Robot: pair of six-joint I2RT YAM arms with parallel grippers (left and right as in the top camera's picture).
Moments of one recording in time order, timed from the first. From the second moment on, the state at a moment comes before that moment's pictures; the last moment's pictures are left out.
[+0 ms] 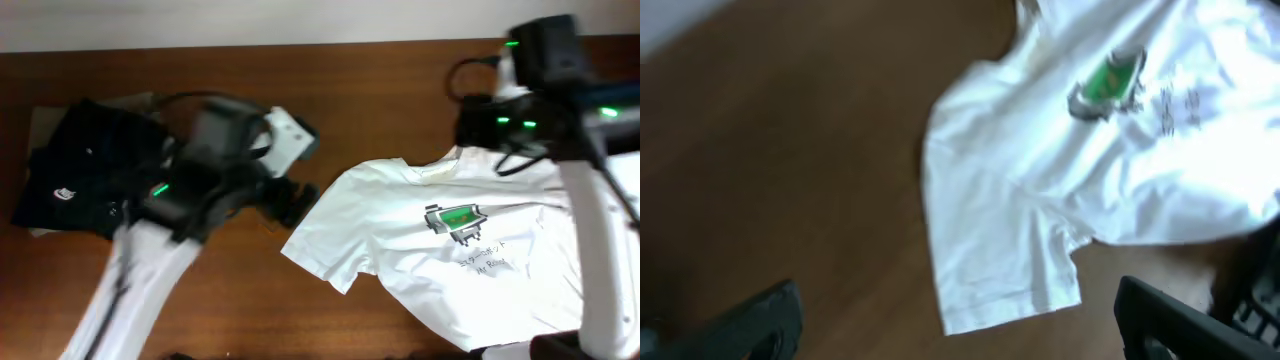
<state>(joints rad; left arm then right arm) -0.44 1.36 1.50 -1.05 0.27 0.26 0.11 1.58 2.03 -1.52 0.01 0.31</state>
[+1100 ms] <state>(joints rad) -0.25 2.20 2.10 -1.26 -0.15 0.23 -0.43 2.05 2.04 -1.50 -0.02 0.29</state>
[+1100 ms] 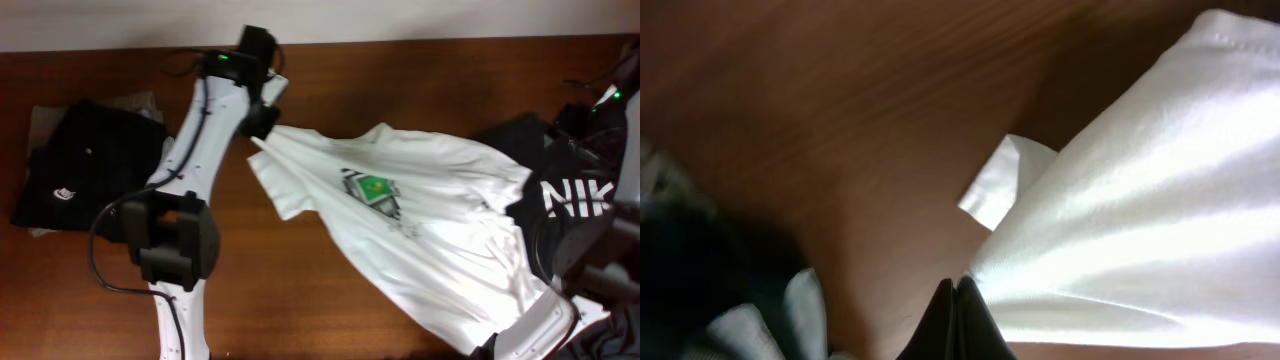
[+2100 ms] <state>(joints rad) -0.22 2.07 2.11 -1.16 0.06 0.22 -0.76 2.31 2.57 -1.64 -0.37 0.16</state>
